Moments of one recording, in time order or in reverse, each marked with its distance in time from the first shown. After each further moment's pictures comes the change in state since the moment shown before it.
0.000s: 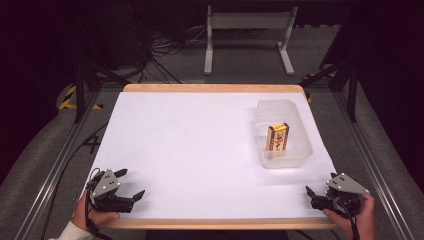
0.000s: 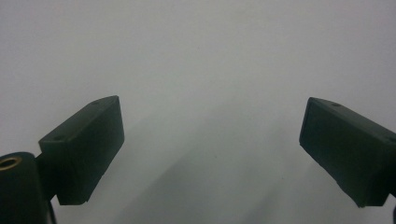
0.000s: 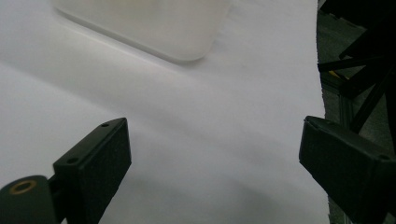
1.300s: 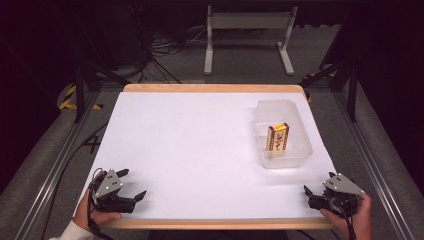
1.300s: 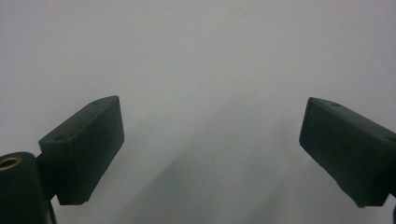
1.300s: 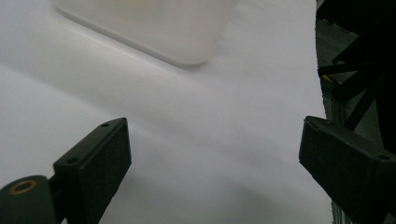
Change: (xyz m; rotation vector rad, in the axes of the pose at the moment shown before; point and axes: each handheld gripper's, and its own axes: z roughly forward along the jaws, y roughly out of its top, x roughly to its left) left arm -0.003 0.002 0.004 0.015 0.004 0.025; right arm 0.006 0.001 0.003 -0.001 -0.027 -0.030
